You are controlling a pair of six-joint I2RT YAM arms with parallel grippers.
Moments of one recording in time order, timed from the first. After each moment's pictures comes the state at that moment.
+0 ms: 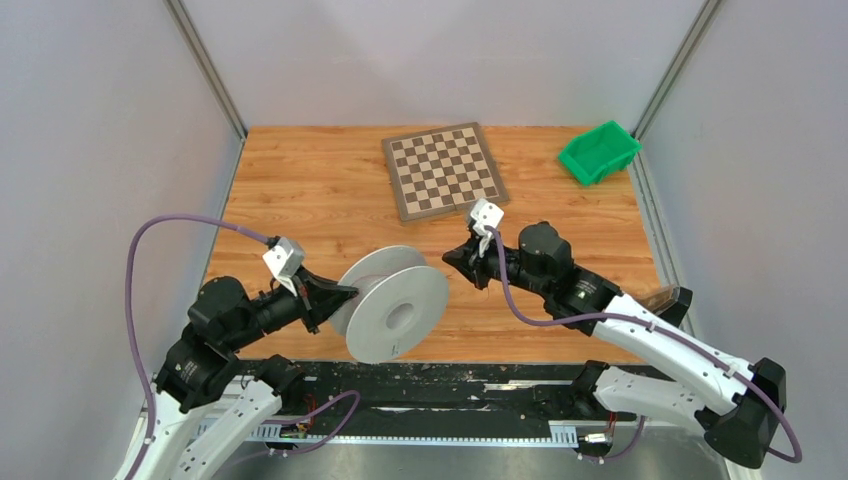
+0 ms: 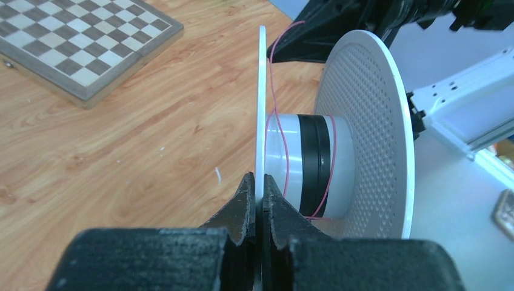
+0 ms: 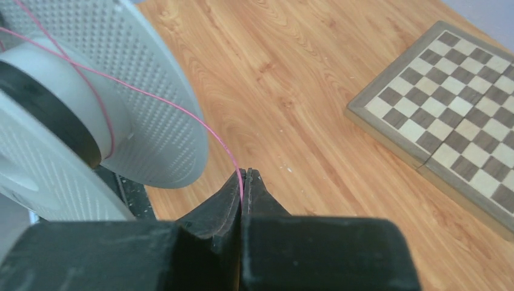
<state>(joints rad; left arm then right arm) -0.55 0.35 0.81 -0.59 0.41 -0.26 0.87 0.99 0.85 -0.09 -0.18 -0.02</state>
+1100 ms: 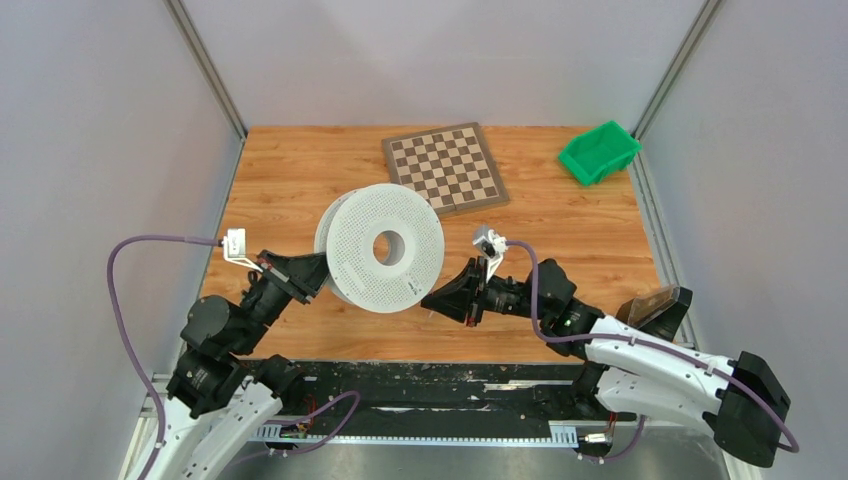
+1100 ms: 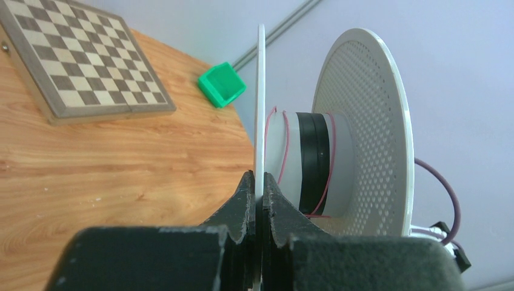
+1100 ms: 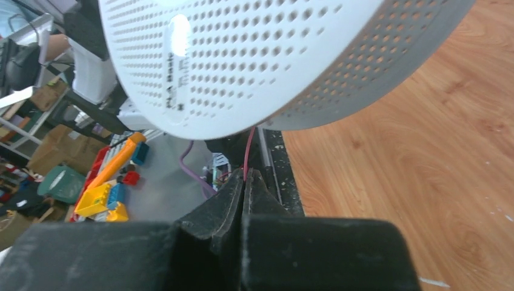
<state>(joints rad) -0.55 0.25 0.69 -0.29 0.03 -0.89 0.95 0.92 0.51 0.48 -0.44 0.51</state>
